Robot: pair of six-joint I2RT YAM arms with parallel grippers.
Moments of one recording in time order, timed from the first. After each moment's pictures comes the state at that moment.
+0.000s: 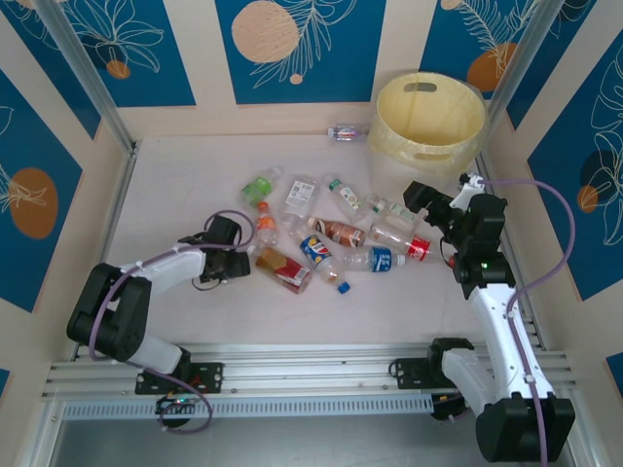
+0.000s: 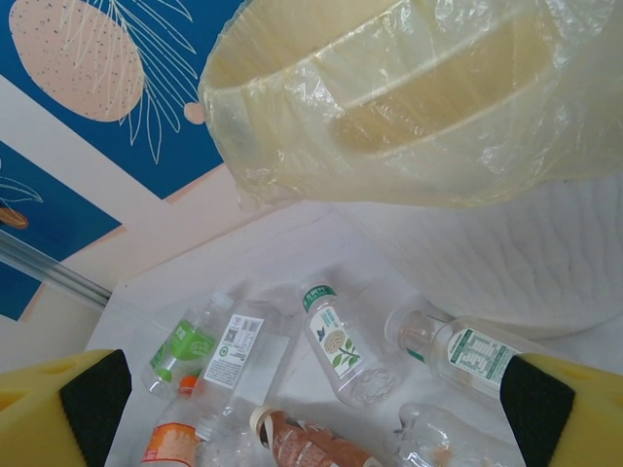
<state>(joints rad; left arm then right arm) -0.38 1.48 0.73 -0.49 -0.12 -0.54 -0.02 0.86 0.74 -0.15 -0.28 0.55</state>
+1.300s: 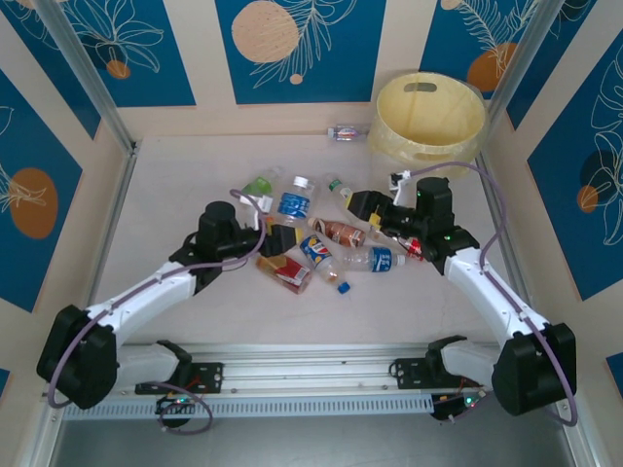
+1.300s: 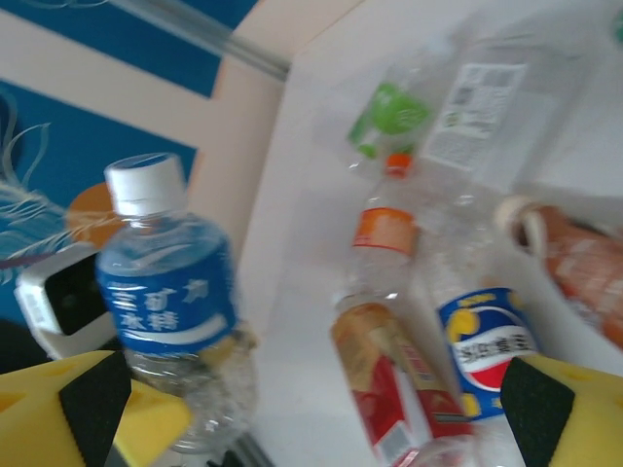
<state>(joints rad) -0.56 1.24 0.72 0.18 0.57 -0.57 0.28 1.15 0.83 -0.10 -0.67 0.79</state>
